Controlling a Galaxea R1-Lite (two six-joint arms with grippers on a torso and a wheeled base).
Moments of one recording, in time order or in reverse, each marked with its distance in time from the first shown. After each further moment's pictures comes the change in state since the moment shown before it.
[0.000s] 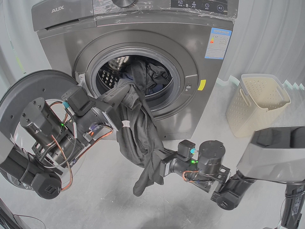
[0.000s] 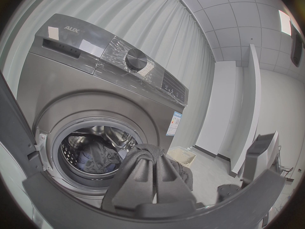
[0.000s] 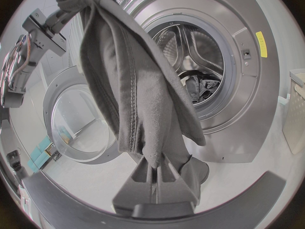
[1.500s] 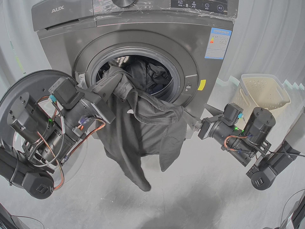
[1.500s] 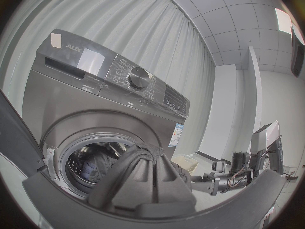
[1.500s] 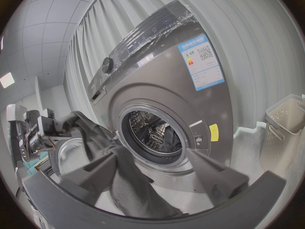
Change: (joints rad) left arm -0.001 -0.074 0.001 0.001 0.013 0.006; right arm -0.195 -0.305 0.107 -0.031 0.036 0.025
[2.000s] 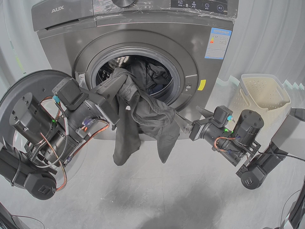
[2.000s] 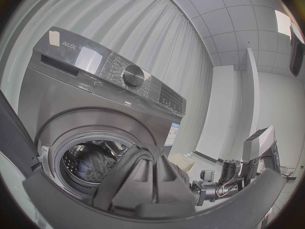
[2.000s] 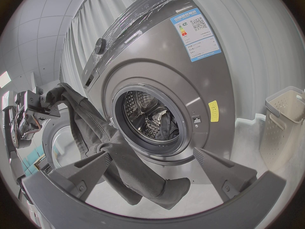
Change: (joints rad) left arm -0.019 0.013 -0.009 -0.001 -0.001 0.001; right arm 0.008 0.097 -0.070 -0.022 0.010 -0.007
